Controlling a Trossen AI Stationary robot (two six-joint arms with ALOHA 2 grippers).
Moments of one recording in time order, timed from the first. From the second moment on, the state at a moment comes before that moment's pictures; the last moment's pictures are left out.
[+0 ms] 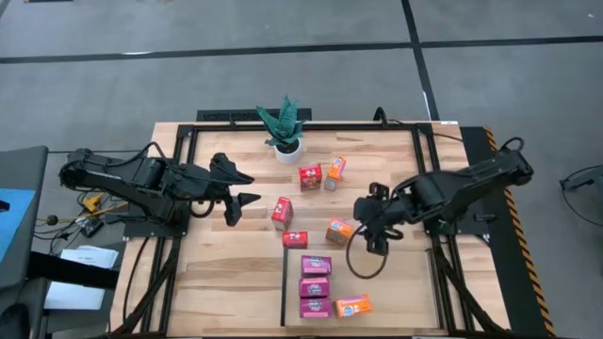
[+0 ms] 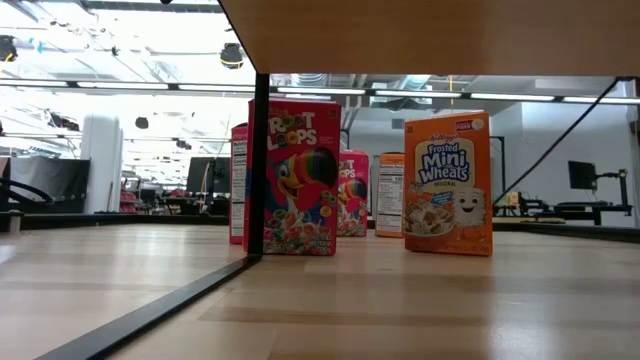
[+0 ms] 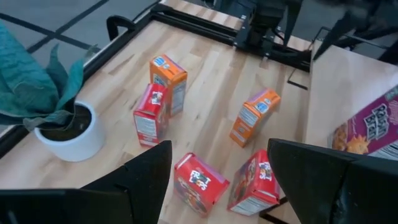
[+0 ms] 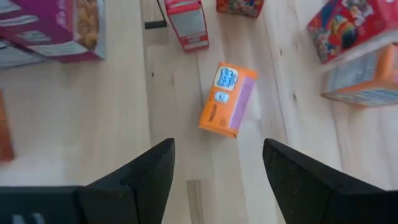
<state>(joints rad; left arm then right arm) -0.23 1.05 1.19 -0.64 -0.48 -0.42 0.35 1.37 1.34 -1.06 0.17 0.46</state>
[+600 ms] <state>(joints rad) -0.23 1.05 1.19 -0.65 -0.52 -0.44 0.26 1.43 1.13 -0.77 0.15 0.42</state>
